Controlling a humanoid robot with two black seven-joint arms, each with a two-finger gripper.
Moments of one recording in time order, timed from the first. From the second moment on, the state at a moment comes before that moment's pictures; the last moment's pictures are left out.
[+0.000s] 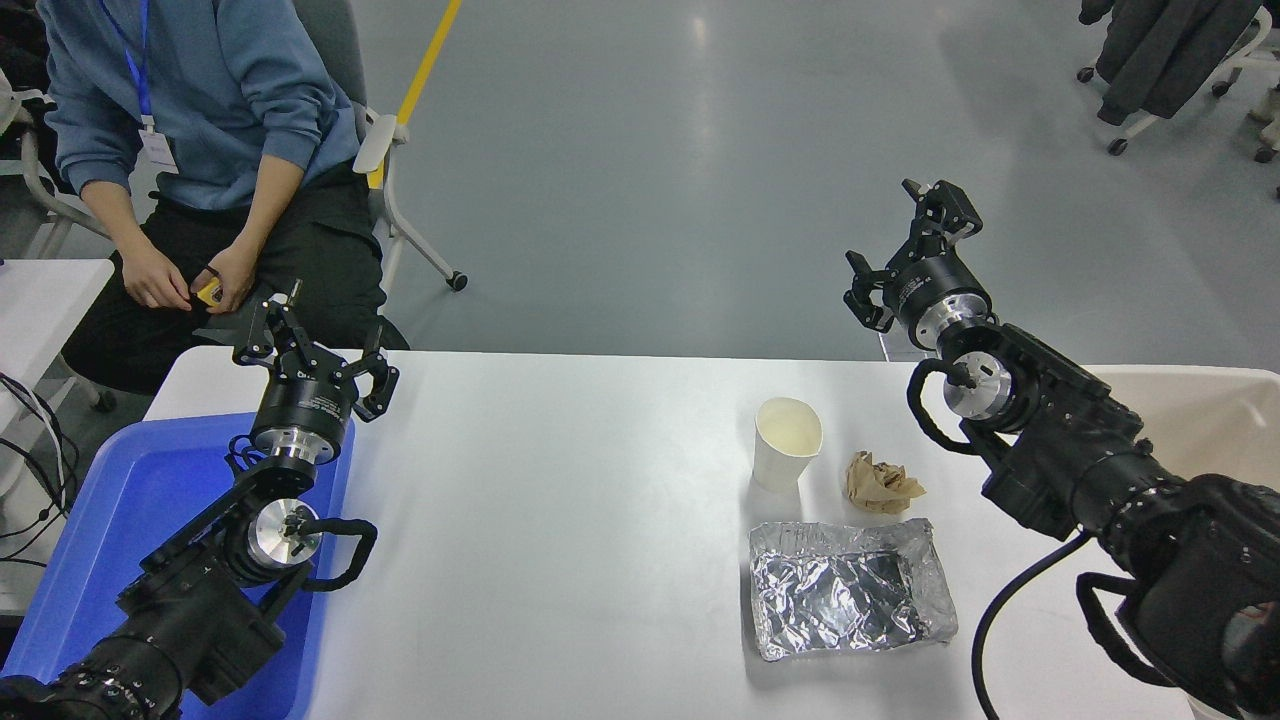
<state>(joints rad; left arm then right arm) -0.52 0.22 -1.05 -0.60 0.22 -0.33 -0.58 1.02 -0.05 0.50 0.23 0.10 0.14 0.33</state>
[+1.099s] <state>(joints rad) -0.52 0.22 -1.05 -0.60 0.22 -0.33 -0.58 1.08 -0.02 0.31 0.32 0.01 0.15 0.33</state>
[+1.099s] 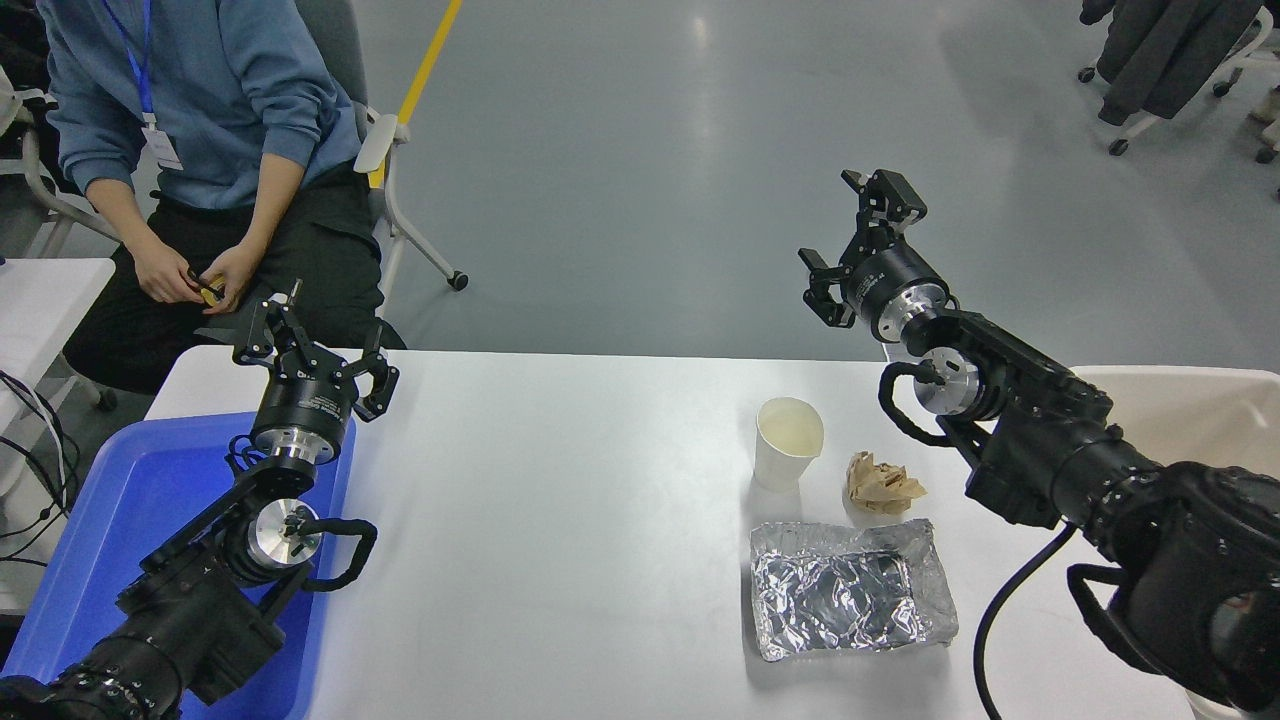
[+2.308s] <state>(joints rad) -0.52 0.22 -1.05 -0.60 0.22 -0.33 -0.58 1.22 -0.20 -0.43 0.53 -0.85 0.09 0.46</state>
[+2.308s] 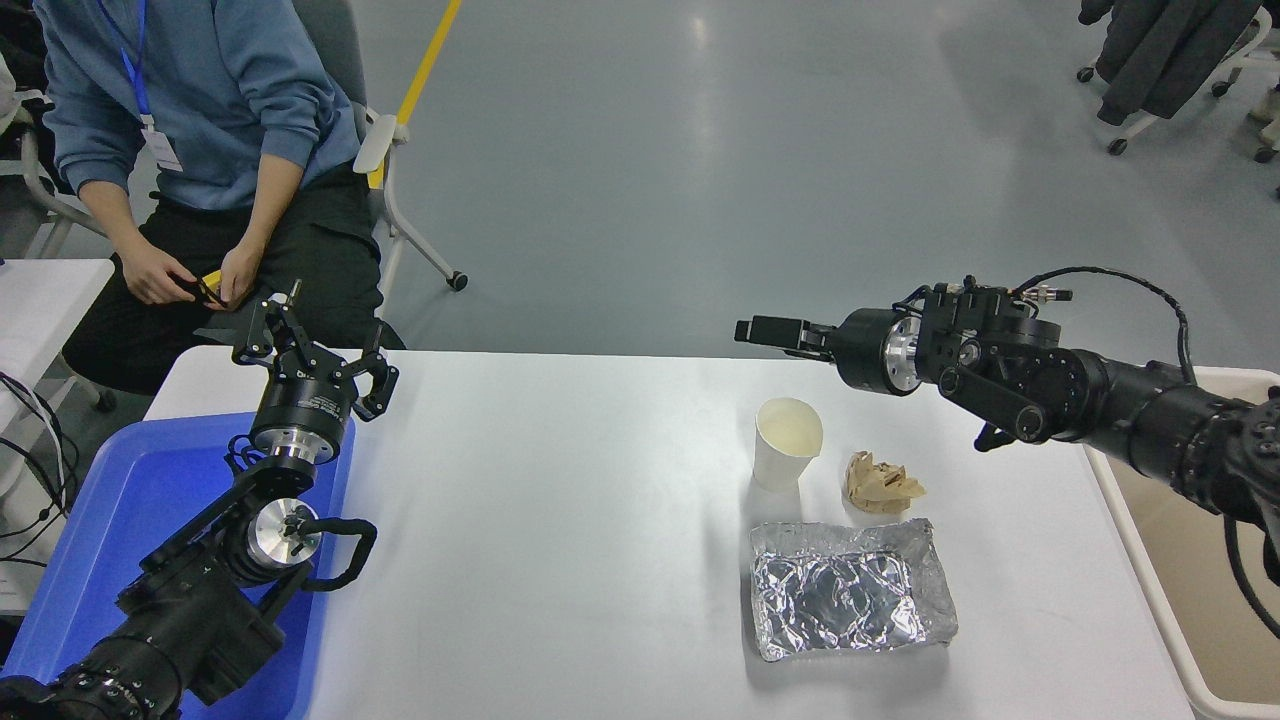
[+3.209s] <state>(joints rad) -0.52 0.22 -1.05 -0.60 0.22 -0.33 -0.58 1.10 -0.12 -0.66 0.35 -0.96 -0.09 0.51</state>
